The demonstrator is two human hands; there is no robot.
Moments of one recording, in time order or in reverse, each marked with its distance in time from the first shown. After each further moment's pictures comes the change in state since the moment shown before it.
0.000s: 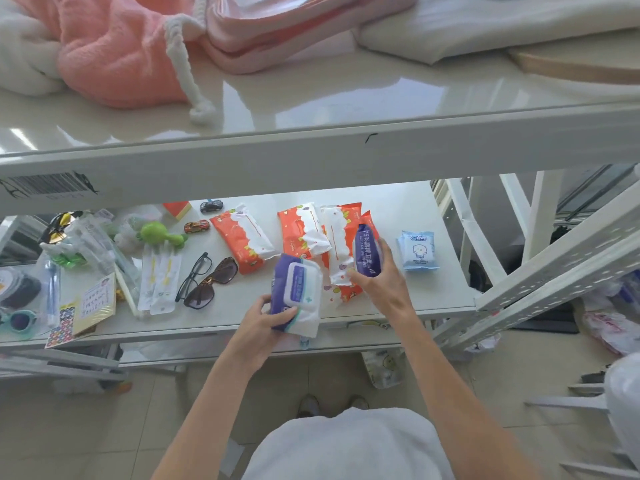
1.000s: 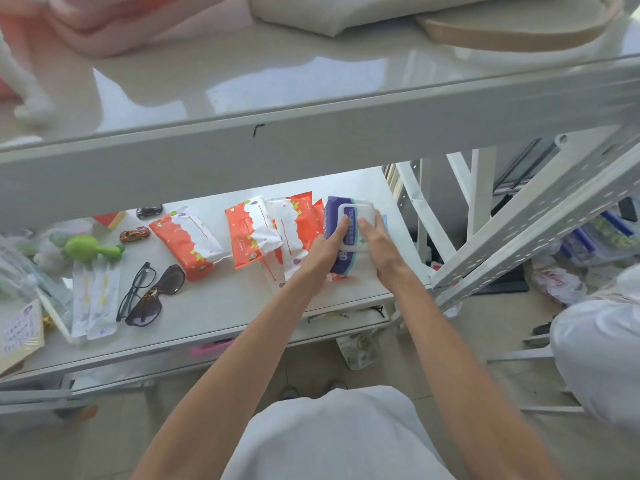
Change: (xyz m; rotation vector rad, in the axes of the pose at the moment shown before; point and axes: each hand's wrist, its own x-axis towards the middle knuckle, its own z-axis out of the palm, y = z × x) left_hand 0.090 0.019 0.207 0.433 -0.106 0.055; right_hand 0.047 0.014 -0.072 0.549 -0.038 0.118
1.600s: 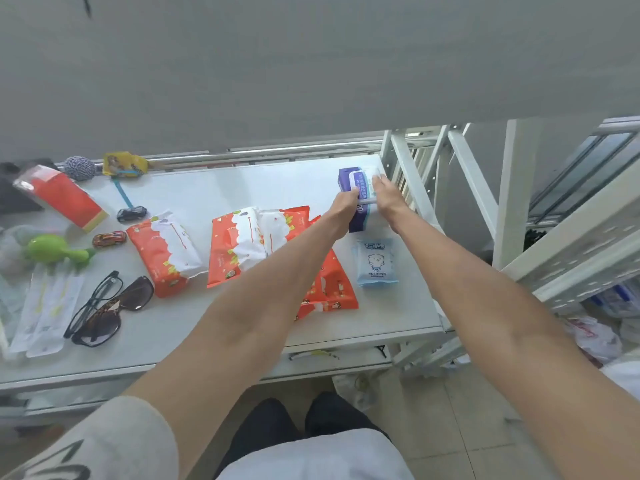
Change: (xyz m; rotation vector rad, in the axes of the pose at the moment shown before) left_hand 0.189 0.049 0.044 -0.070 0.073 0.057; right_hand 0.218 -0.020 -0.042 -0.444 0.099 -0.065
